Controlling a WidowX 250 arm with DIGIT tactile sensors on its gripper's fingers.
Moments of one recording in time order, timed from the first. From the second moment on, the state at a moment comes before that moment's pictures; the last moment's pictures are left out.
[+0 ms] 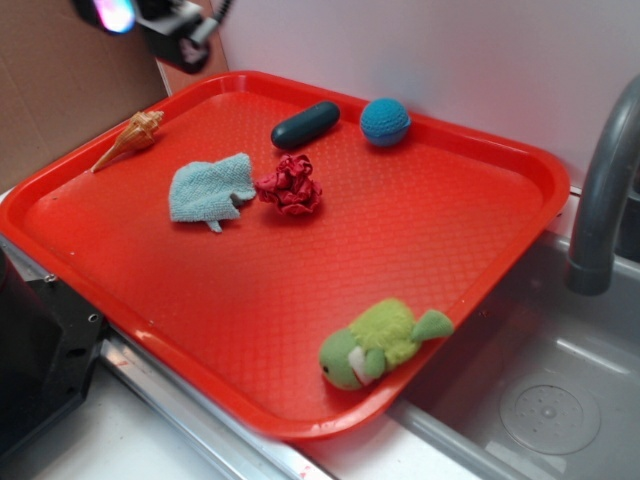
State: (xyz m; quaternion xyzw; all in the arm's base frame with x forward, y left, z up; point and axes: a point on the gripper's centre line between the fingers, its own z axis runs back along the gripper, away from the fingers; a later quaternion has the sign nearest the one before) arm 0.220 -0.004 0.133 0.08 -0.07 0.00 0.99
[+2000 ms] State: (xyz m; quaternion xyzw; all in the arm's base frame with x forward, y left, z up) arm 0.293 -0.012 0.095 0.02 -0.13 -0.06 0.99
